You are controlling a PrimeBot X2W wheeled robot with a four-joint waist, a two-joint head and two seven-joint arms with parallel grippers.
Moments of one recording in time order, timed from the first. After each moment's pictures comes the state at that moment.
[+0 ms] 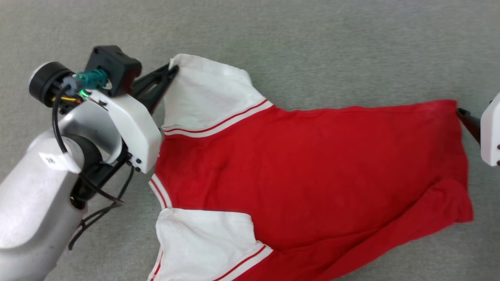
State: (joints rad) left arm -0.72 0.64 -0.54 -0.04 -0.60 -0.09 0.34; right arm -0.53 -0.48 0.02 0.02 0.39 0.13 0.97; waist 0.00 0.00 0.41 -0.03
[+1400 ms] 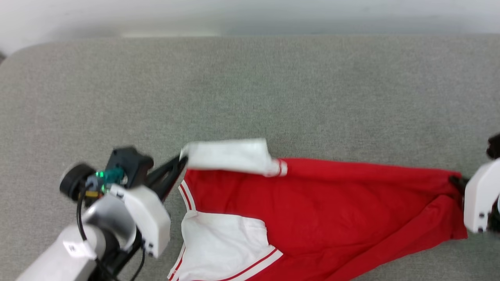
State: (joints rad) left arm -0.38 0.67 -0.57 -0.16 -0.62 0.03 0.24; right arm -0.33 -0.52 0.09 0.23 0.53 0.13 0.67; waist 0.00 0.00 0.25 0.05
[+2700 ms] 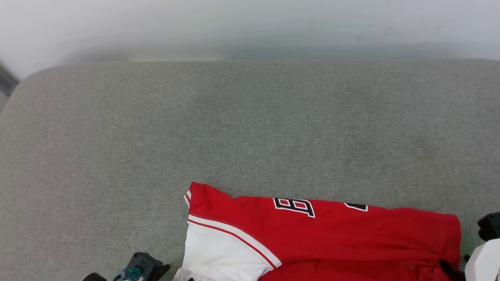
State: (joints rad) left arm -0.03 0.70 -0.71 -0.02 -0.63 0.03 0.16; right arm 0.03 -0.61 0.15 0.14 0.60 0.13 0.64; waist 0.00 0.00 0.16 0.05
